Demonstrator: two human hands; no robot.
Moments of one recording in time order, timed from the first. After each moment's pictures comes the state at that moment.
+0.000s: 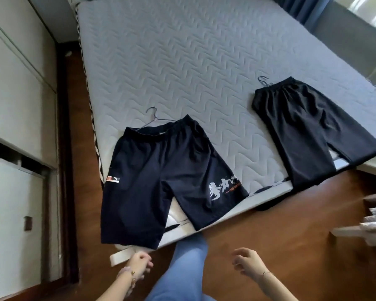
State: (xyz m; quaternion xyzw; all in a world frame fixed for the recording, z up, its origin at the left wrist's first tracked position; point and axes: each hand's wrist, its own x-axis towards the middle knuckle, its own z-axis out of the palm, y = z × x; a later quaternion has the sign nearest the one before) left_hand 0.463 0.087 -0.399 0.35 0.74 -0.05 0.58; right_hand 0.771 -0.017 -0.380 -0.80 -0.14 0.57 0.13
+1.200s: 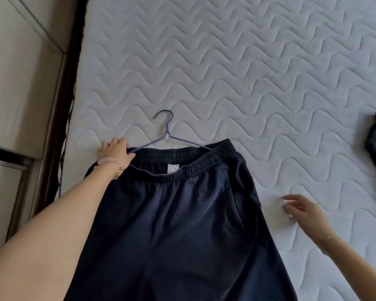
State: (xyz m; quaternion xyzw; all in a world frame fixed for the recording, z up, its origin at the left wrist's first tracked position) left_hand 0.521 0.604 -0.539 0.63 0.75 -0.13 0.16; right_hand 0.970 0.418 -0.540 -0.81 -0.36 0.43 0.15
